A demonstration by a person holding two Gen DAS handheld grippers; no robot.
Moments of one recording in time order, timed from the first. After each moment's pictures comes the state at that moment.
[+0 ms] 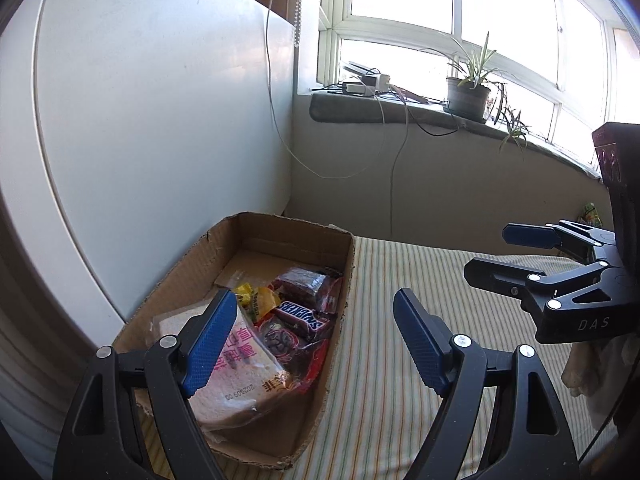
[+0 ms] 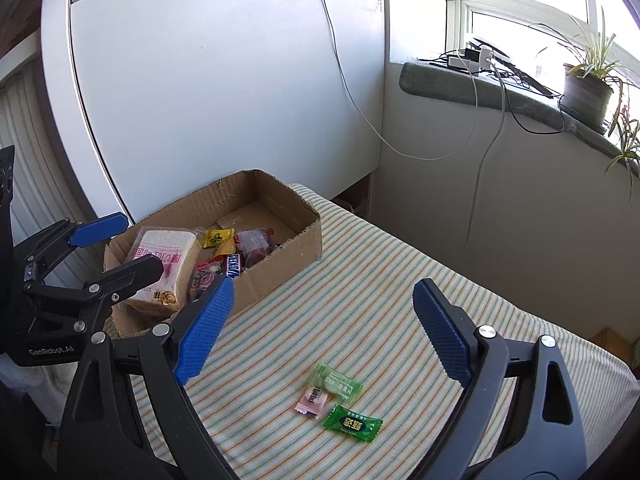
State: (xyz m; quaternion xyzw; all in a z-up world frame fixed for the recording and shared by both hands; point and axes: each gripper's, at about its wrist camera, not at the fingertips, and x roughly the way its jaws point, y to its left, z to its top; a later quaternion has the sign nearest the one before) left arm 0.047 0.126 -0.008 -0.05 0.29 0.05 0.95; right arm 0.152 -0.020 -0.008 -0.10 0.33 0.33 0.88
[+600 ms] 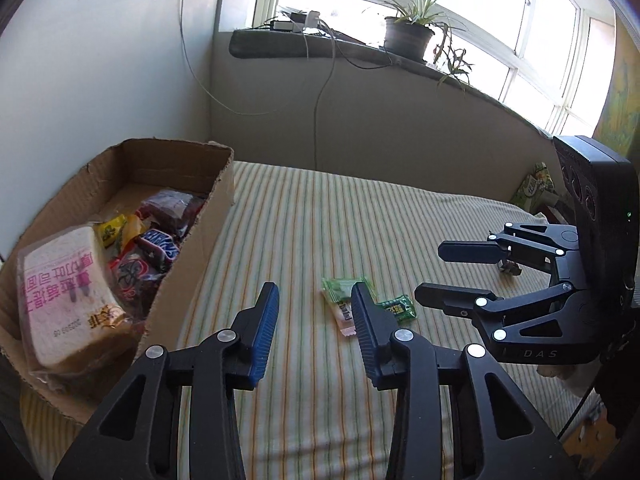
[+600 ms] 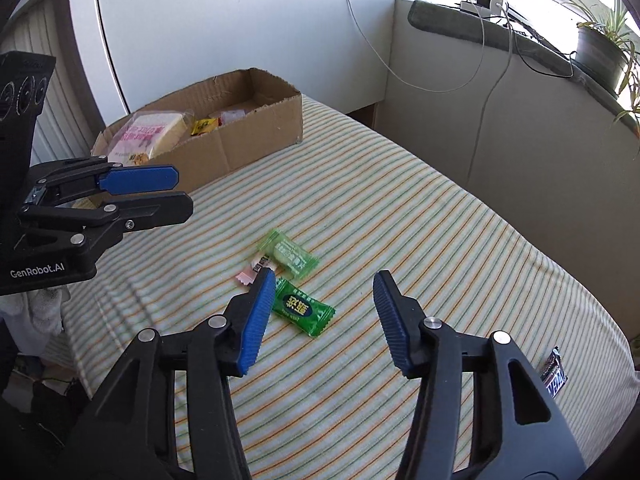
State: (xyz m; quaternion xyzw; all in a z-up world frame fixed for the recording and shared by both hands) left arm 0.069 0.057 -0.064 -0.07 0.38 -0.06 0.92; right arm 0.137 -0.075 -0.074 -0.18 0.39 0.36 0.83
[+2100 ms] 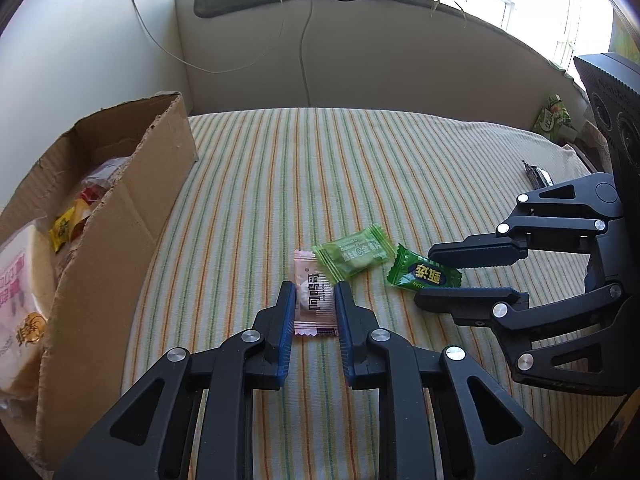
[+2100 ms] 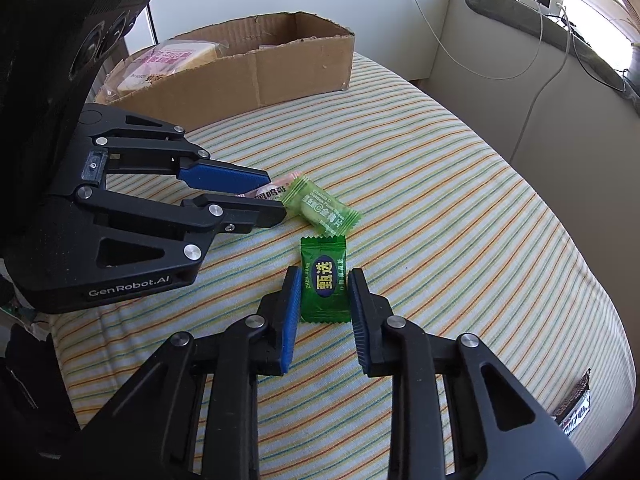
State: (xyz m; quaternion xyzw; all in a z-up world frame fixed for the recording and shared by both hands) left arm 0.103 0.023 -0.108 0.00 0.44 -0.05 0.90; right arm 0.132 -0.057 -0.115 -0.23 0.41 0.41 0.78
